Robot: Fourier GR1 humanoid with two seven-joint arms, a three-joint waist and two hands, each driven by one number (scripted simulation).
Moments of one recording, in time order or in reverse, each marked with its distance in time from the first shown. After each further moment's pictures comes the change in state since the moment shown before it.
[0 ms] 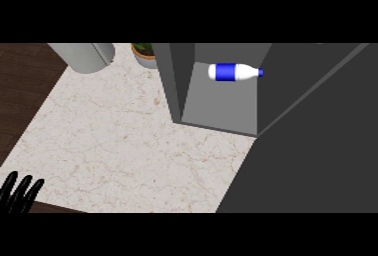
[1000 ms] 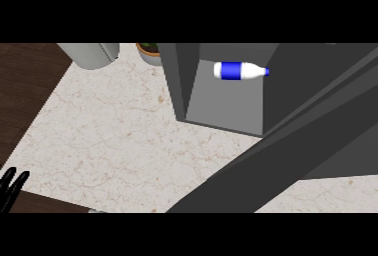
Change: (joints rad) left arm -0.003 0.050 0.070 -0.004 0.052 -0.046 0.025; right arm -0.219 0.236 -0.054 0.273 -0.353 0.031 0.234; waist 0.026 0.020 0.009
